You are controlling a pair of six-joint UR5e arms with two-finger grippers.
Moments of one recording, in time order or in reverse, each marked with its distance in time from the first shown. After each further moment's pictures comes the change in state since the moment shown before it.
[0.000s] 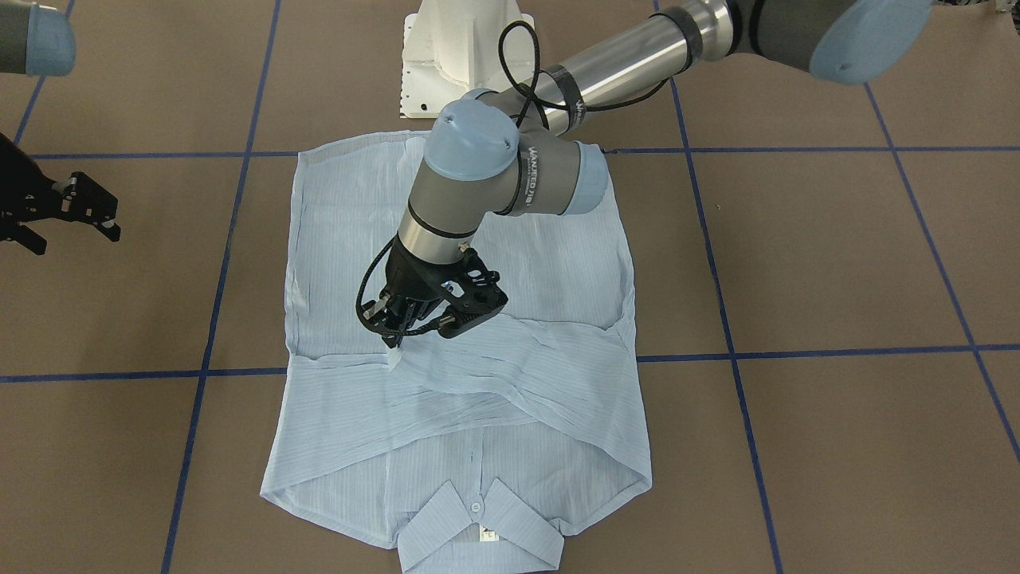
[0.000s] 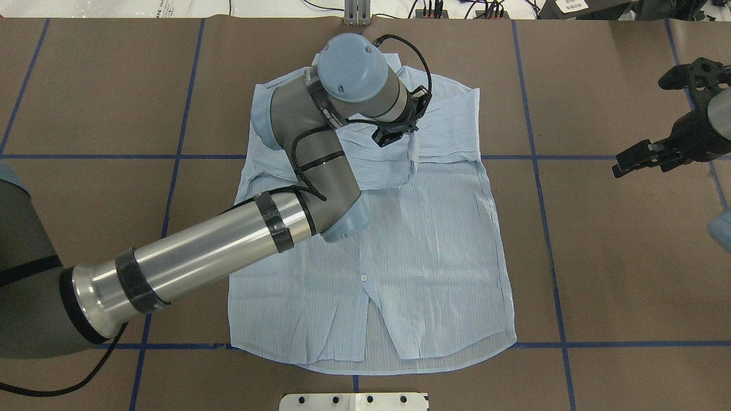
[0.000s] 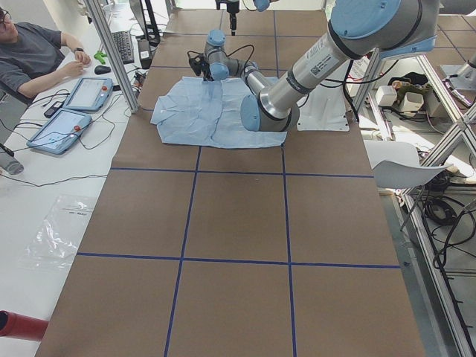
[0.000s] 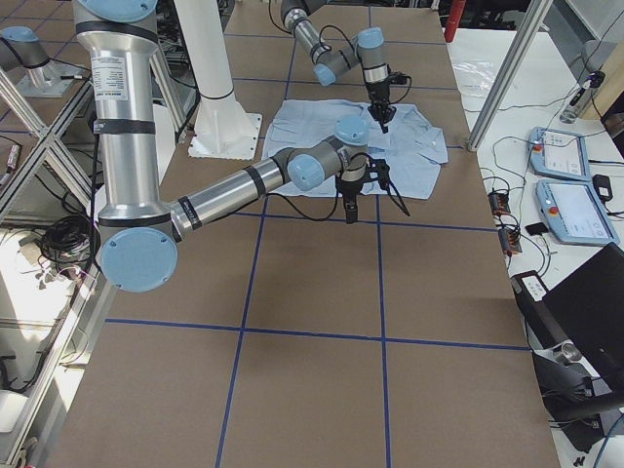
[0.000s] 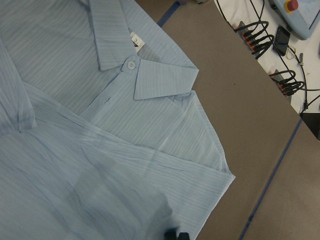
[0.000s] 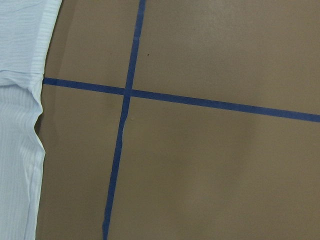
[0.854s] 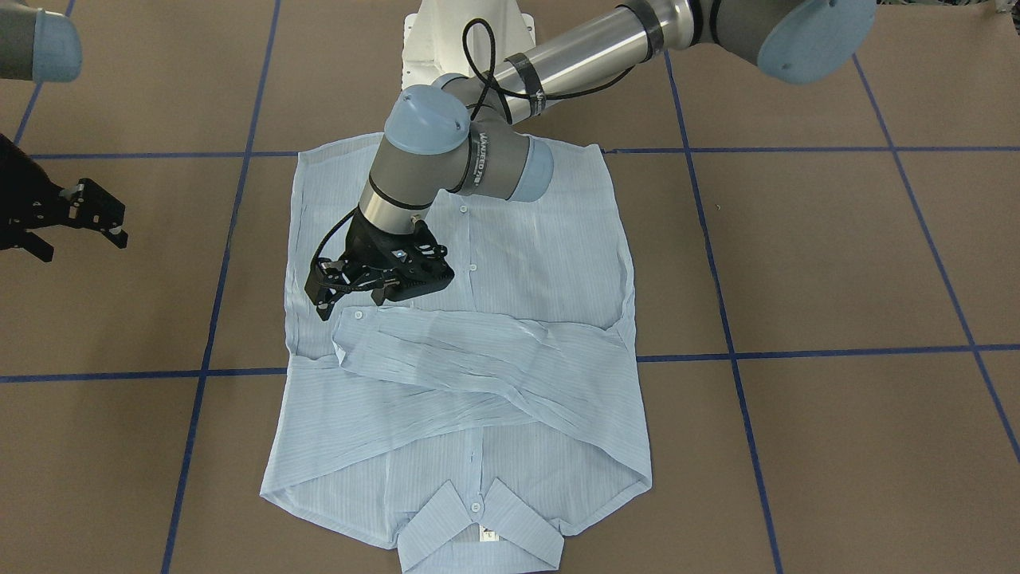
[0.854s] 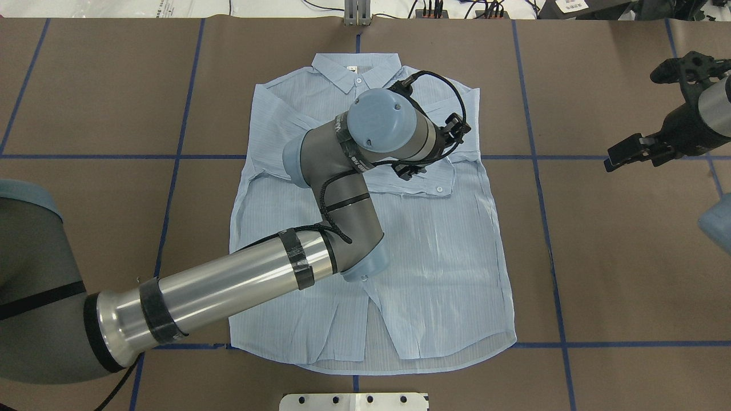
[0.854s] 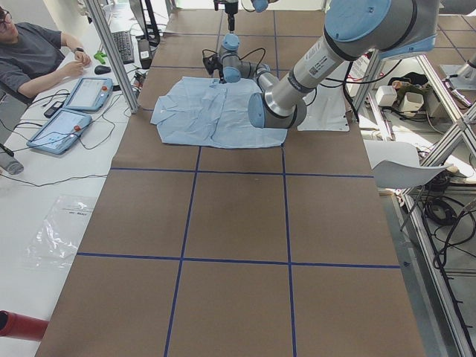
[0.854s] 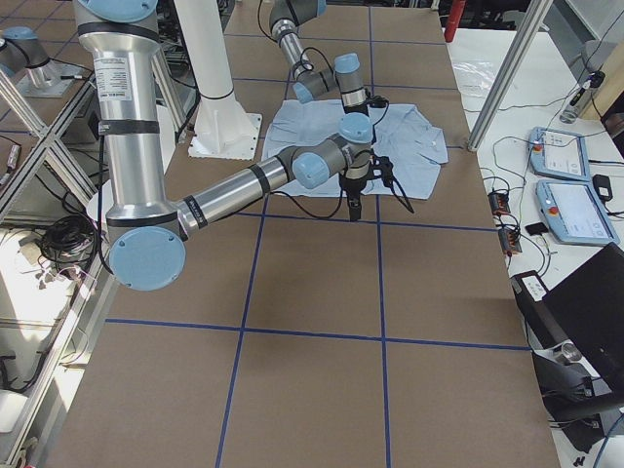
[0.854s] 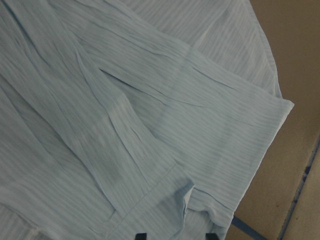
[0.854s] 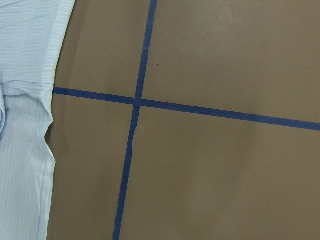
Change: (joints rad) left arm 0.063 -0.008 0.002 -0.077 0.043 0.077; right arm -0.007 0.030 -0.009 0.009 0.001 0.026
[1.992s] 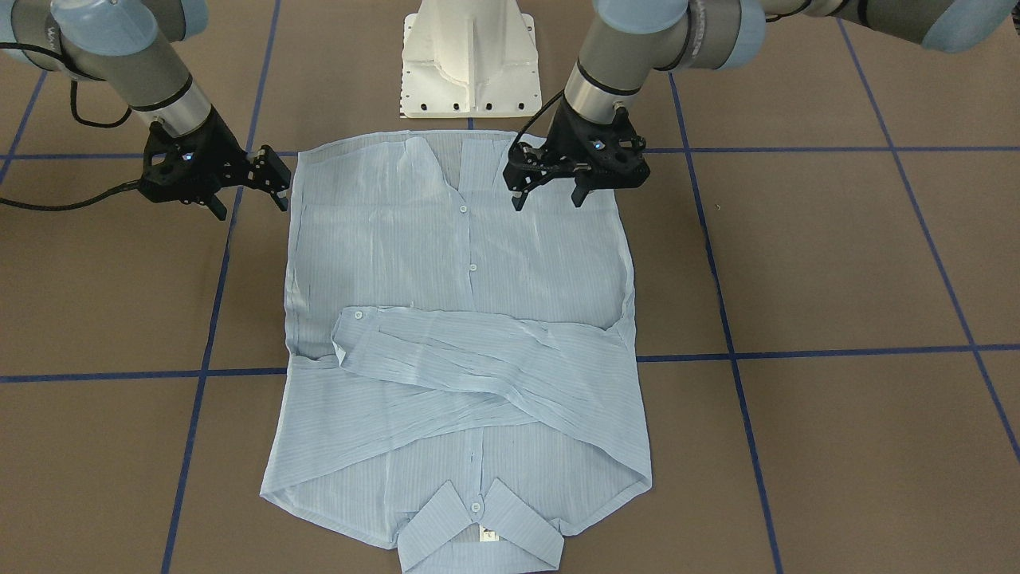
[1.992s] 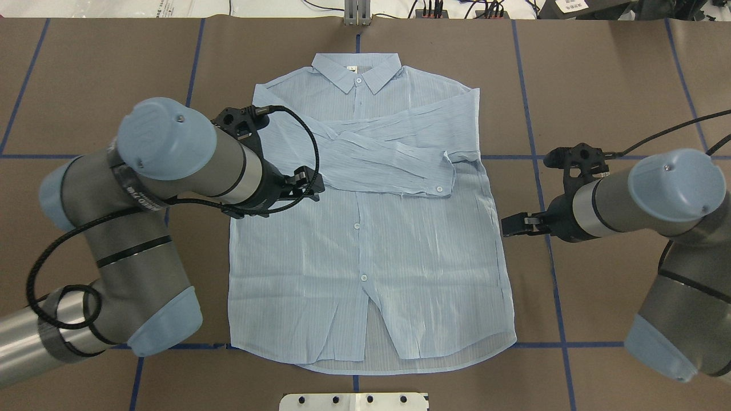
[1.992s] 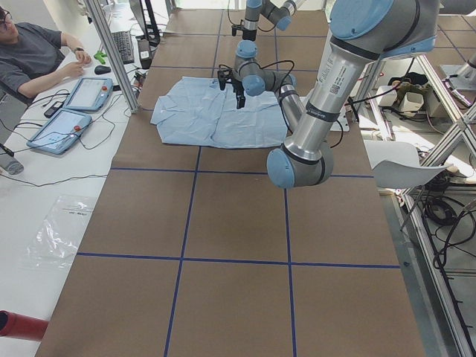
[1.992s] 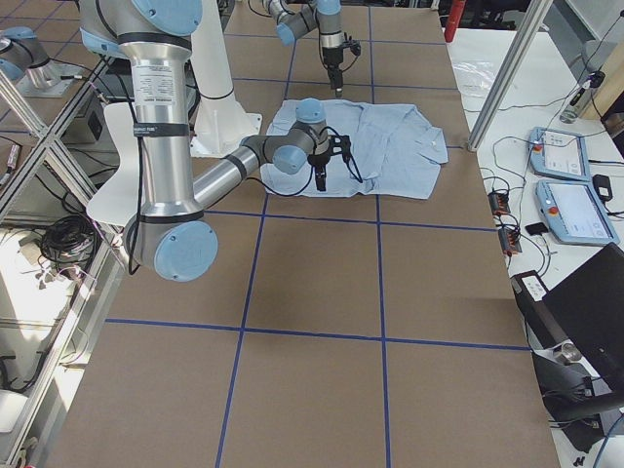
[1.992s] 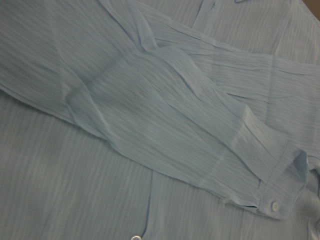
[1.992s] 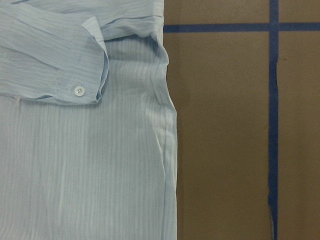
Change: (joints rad) left arm -0.053 0.590 -0.915 0.590 -0.142 0.400; right arm -0.475 -0.010 0.090 0.213 -0.348 0.550
